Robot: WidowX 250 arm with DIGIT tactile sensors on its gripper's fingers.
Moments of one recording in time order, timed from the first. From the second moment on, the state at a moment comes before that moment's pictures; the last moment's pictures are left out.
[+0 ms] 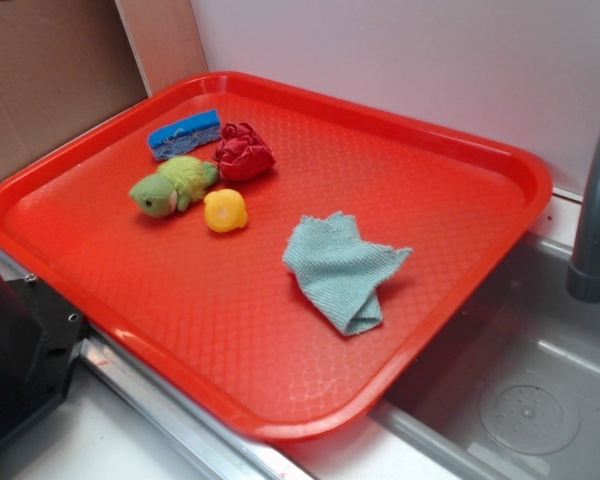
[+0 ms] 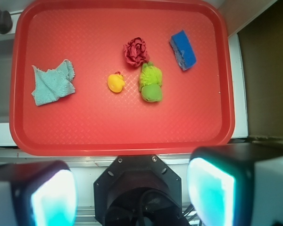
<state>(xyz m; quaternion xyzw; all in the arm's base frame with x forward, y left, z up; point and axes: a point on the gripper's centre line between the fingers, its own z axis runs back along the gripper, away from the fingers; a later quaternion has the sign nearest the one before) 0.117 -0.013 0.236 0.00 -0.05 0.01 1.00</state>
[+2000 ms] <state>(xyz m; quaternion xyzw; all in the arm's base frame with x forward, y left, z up) 0.217 -0.114 0.053 0.00 -0.01 -0.06 1.00</state>
